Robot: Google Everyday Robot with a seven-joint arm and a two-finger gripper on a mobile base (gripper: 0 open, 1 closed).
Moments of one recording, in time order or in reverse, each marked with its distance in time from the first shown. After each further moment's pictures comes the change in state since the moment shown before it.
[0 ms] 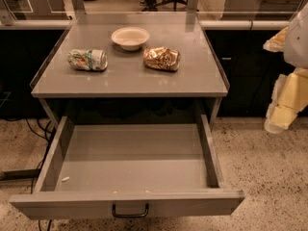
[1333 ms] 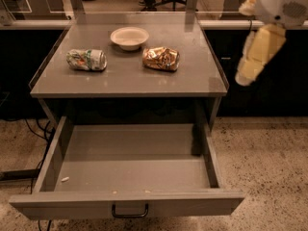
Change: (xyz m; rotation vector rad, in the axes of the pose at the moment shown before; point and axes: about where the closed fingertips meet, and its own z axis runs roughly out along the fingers) arm -0.055 -0.079 -0.002 0.066 -0.097 -0.068
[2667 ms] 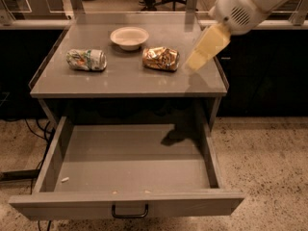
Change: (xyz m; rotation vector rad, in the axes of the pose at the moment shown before) arm -0.076 -0.020 0.042 0.018 -0.266 0.231
